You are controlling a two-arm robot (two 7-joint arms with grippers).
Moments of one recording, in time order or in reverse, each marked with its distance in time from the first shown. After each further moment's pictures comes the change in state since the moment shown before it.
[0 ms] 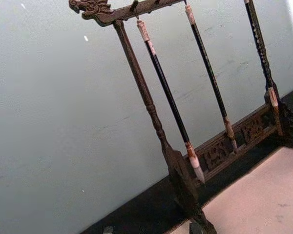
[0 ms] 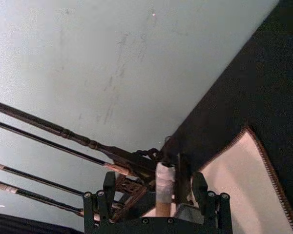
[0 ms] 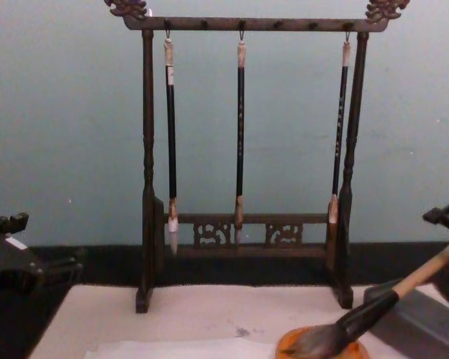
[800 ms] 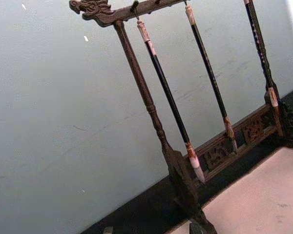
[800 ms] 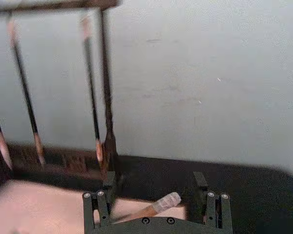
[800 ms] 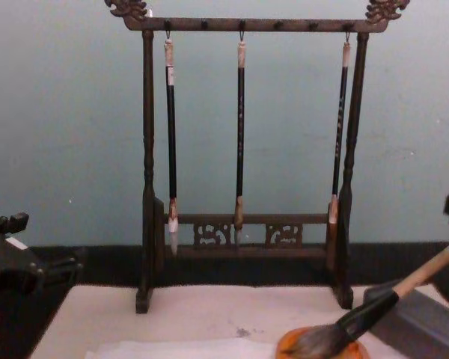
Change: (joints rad) left arm 0.000 0.000 0.000 0.000 0.000 0.000 0.000; right arm -0.188 0.265 -0.186 -0.469 -0.806 -0.349 -0.399
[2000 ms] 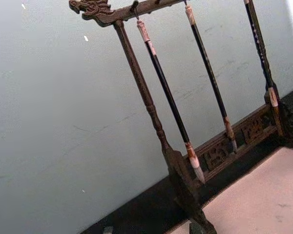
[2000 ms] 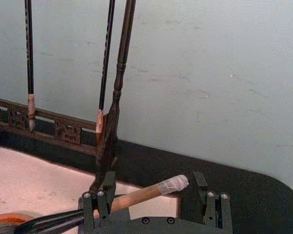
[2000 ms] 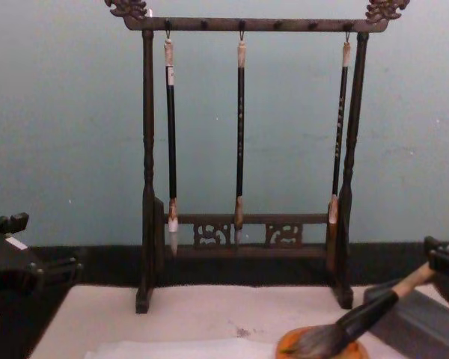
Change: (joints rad) left arm 0.000 0.000 0.000 0.000 0.000 0.000 0.000; right arm 0.048 -0.059 -0.077 0.153 -0.245 -0.082 -0.042
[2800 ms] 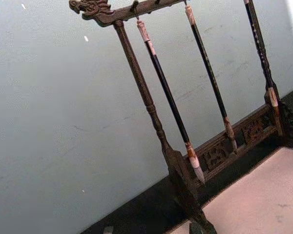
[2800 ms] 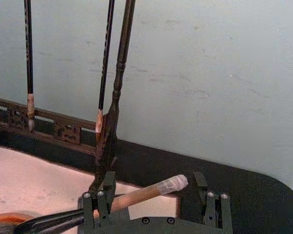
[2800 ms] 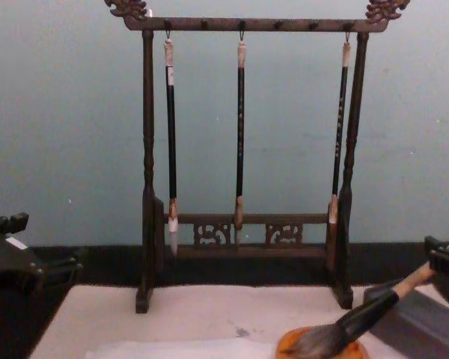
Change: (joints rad) left arm 0.000 0.000 0.000 0.000 0.000 0.000 0.000; right arm -0.001 0.002 0.000 -0.003 0.000 0.003 -0.002
